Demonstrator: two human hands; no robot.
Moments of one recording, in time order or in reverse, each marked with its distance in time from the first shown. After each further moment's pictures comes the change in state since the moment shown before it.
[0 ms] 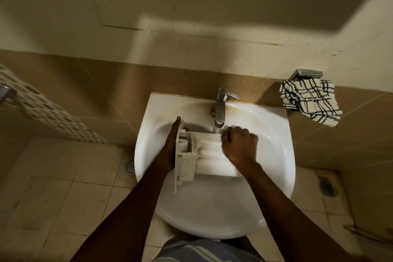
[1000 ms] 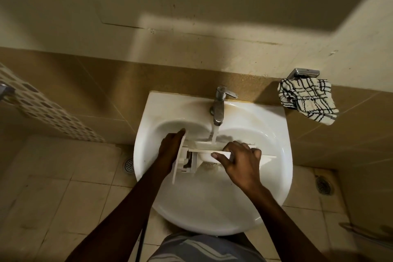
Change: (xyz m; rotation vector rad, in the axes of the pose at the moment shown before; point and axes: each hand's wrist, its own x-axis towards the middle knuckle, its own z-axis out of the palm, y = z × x) left_hand 0.005 -0.014 -0.015 0.298 0.229 0.090; right_hand -0.054 0.015 -0.006 0.297 0.043 -0.109
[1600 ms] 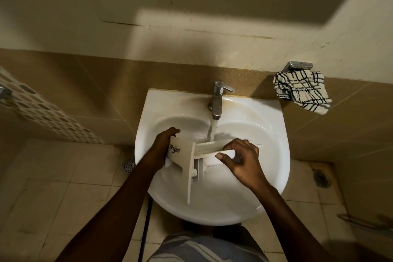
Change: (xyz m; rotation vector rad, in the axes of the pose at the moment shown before) left_hand -0.018 0.014 -0.018 -0.074 -0.087 -0.107; right_hand -0.020 0.000 -0.012 0.347 0.028 -0.050
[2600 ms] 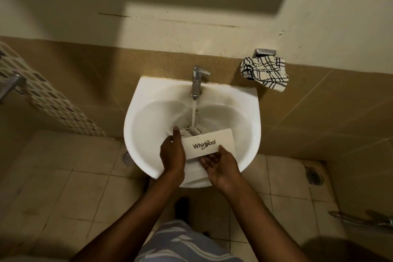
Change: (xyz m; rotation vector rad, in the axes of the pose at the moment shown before) left_hand -0.109 -0.094 0.110 -0.016 0.486 0.369; right_hand -0.080 -0.046 -0.039 1.362 0.112 1.223
